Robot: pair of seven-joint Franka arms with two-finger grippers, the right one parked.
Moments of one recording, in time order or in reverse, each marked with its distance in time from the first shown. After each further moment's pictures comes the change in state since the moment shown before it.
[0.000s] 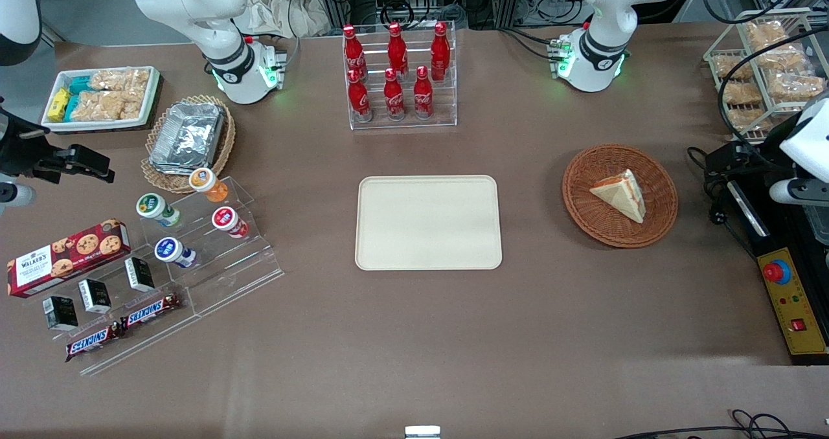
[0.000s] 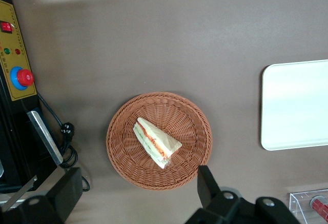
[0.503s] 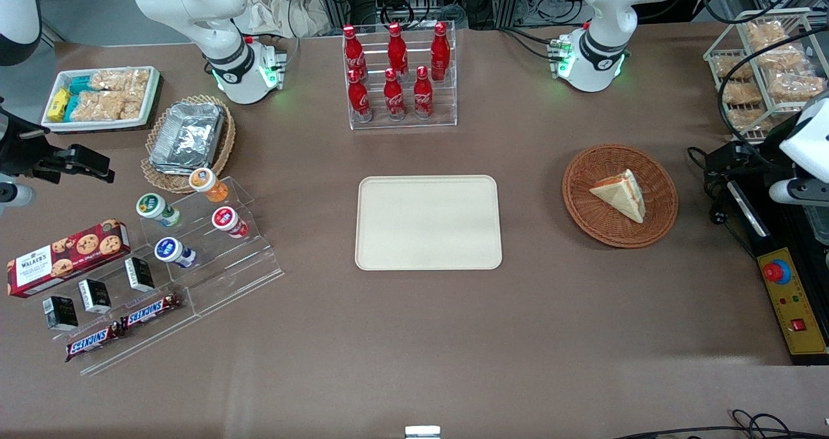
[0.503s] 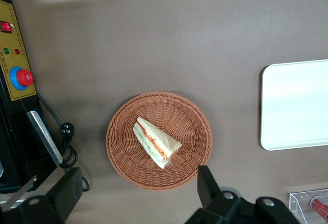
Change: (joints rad) arm 0.000 0.000 0.000 0.000 -0.002 0.000 0.000
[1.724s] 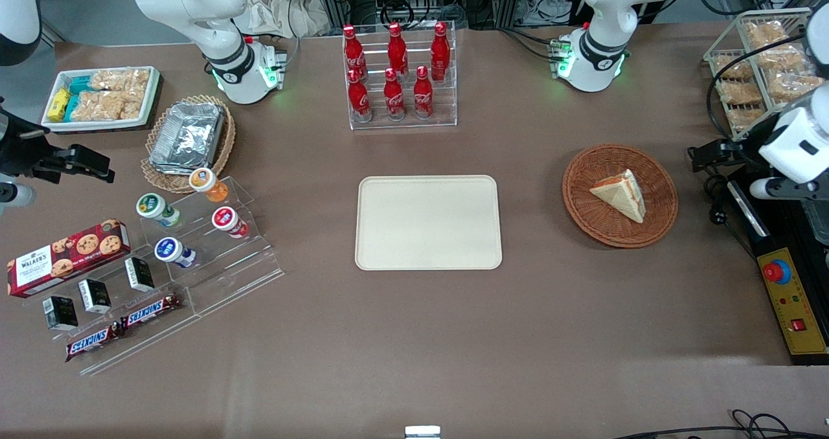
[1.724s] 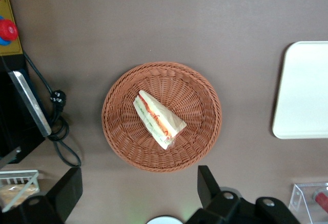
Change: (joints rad) arm 0.035 -0.112 0.005 -0.290 -0.003 0.094 -0.053
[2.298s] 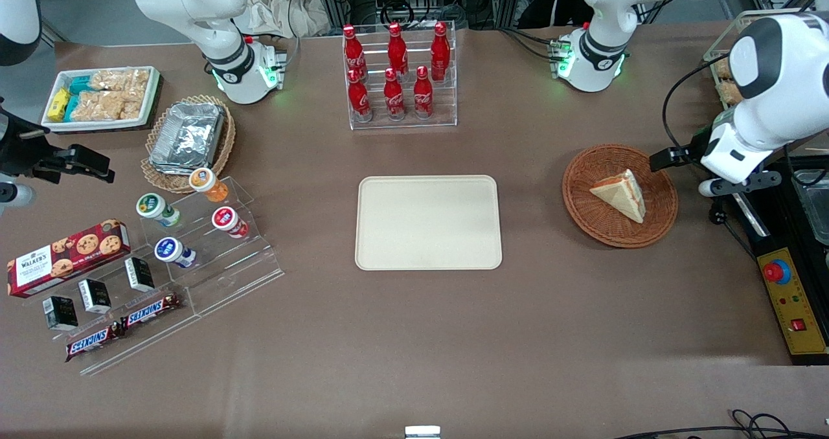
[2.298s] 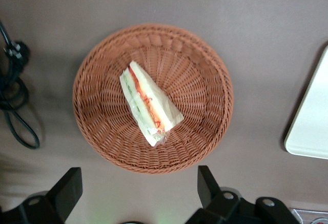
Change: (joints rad) arm 0.000 -0.093 0.000 -0.368 -0.049 0.220 -0.162
